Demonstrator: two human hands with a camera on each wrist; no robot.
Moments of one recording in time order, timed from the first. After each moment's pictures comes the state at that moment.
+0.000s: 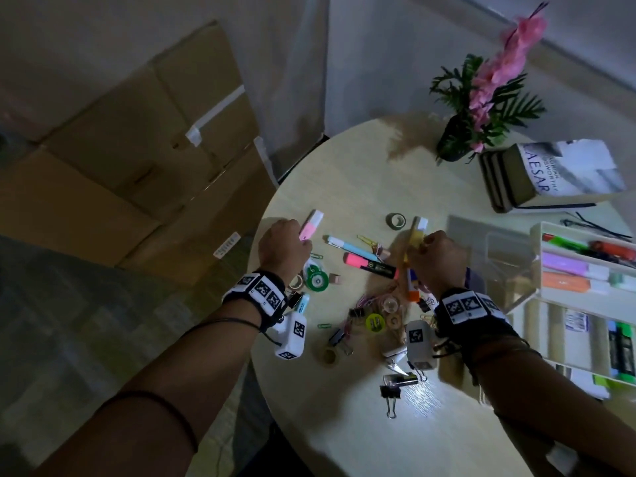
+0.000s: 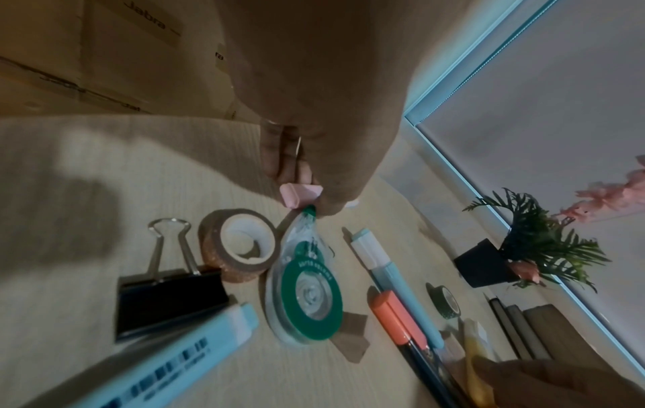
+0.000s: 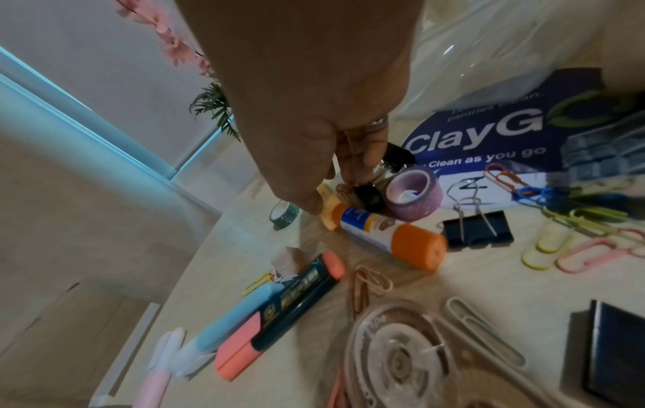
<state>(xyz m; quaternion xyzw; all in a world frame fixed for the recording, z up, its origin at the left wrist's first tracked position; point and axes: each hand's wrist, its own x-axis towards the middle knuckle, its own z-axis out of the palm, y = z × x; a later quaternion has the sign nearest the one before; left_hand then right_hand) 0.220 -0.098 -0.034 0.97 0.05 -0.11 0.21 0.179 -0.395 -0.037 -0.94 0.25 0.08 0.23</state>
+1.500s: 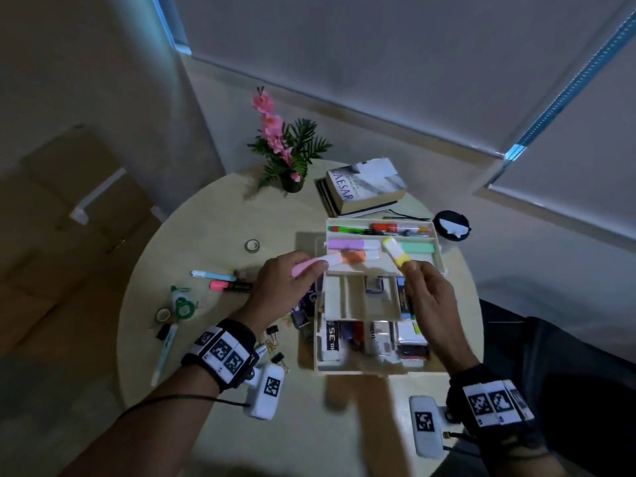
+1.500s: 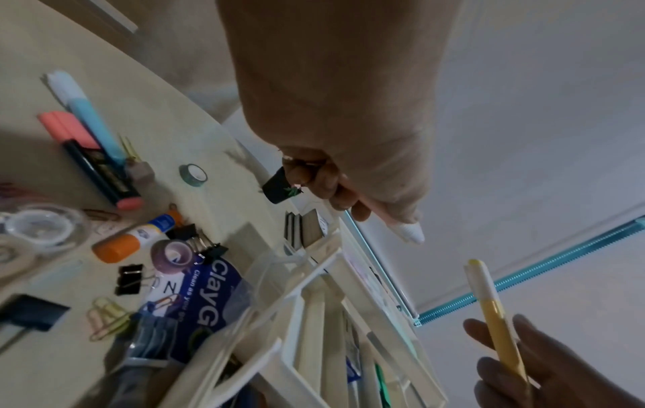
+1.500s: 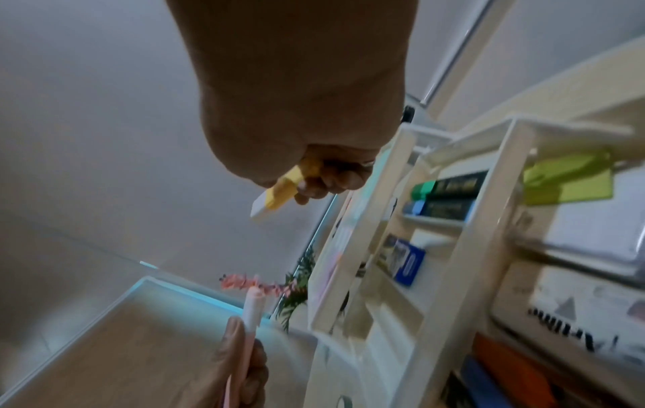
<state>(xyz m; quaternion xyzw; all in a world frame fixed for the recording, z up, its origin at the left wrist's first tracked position) 0.090 -0.362 0.102 0.86 -0.19 -0.11 0.46 -0.038 -0.607 0.131 -0.79 0.19 -0.12 0.58</state>
